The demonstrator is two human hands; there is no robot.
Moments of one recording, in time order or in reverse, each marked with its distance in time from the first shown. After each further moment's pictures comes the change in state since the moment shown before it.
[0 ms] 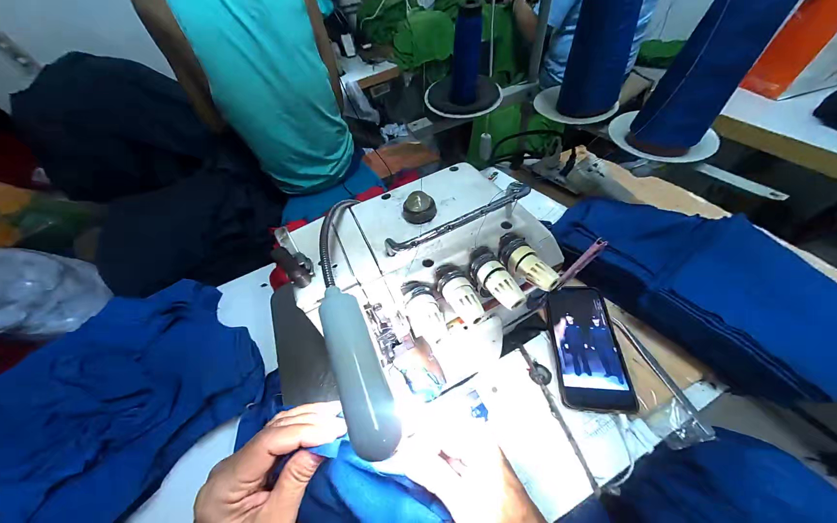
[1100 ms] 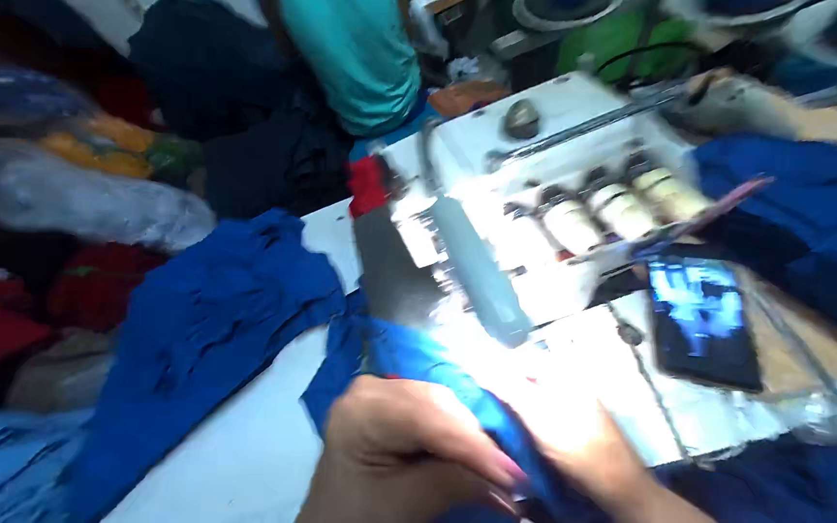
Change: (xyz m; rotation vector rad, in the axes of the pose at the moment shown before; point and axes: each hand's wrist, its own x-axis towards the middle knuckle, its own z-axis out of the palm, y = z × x) left_hand 0.008 0.069 0.019 -0.340 -0.221 0.070; right_hand 0.006 -0.018 -0.001 0.008 -0.009 0.030
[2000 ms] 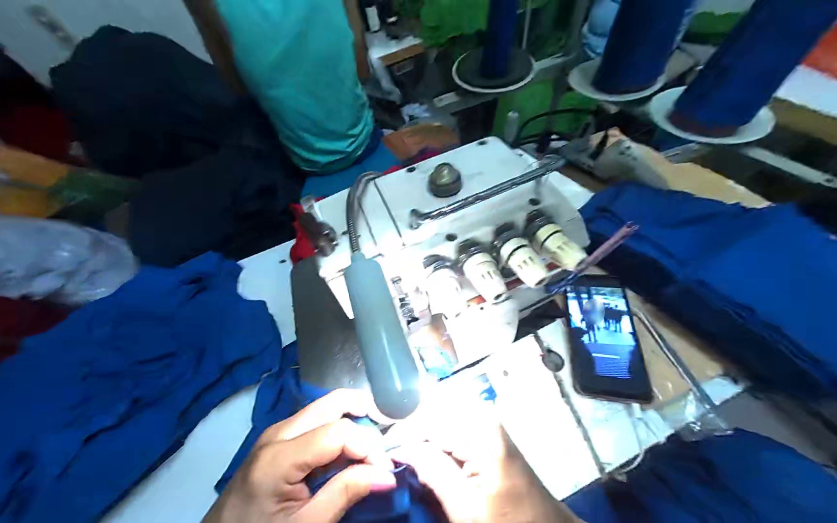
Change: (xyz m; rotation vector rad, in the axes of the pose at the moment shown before) left_hand -0.001 -0.020 -0.038 0.376 -0.169 -0.180; right_hand 0.007 -0.011 0.003 -0.065 -0.122 -0.286
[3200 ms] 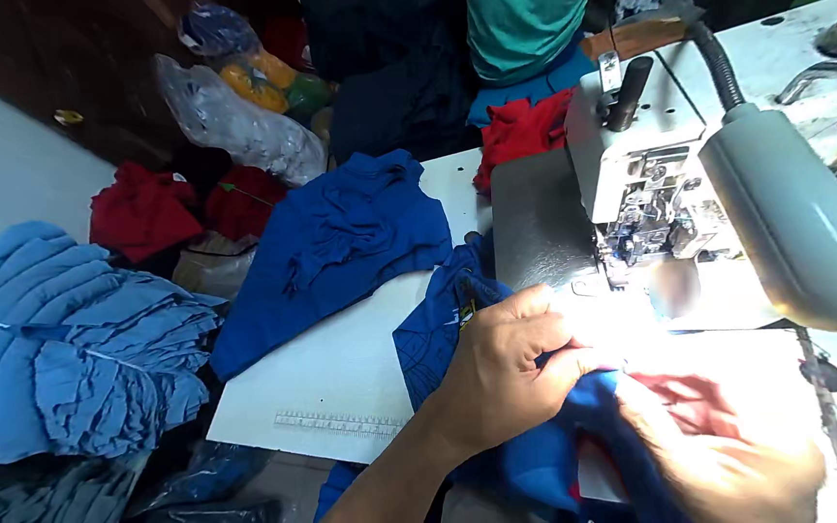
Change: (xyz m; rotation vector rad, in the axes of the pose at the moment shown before) left_hand -0.003 0.020 0.033 0.192 0.457 -0.064; right_hand -0.017 0.021 0.012 -0.062 0.163 -0.089
